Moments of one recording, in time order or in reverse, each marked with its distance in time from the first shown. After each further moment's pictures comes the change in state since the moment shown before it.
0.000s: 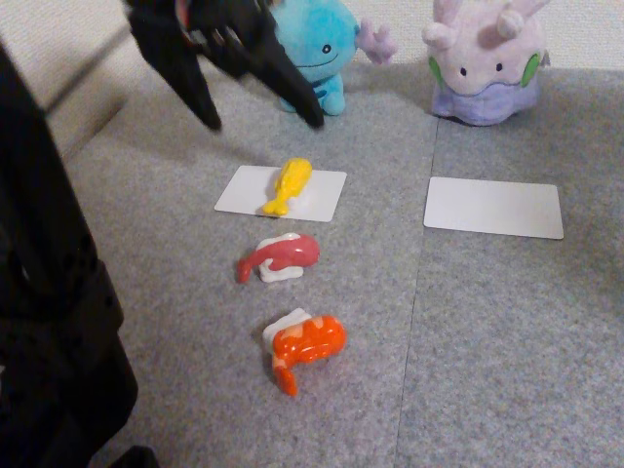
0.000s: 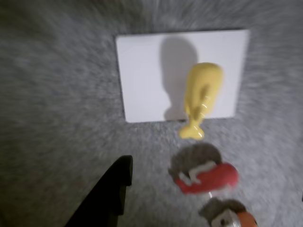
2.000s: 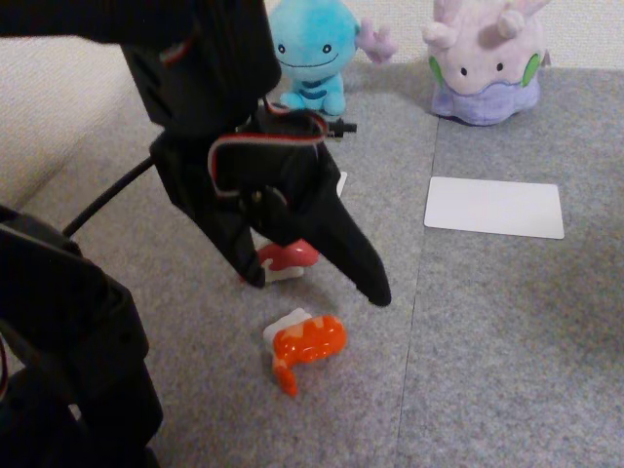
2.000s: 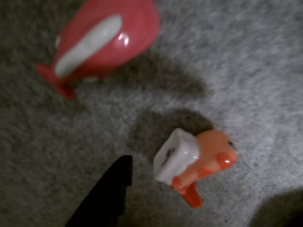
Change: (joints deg) arm 26.0 31.1 49.7 -8.9 -21.4
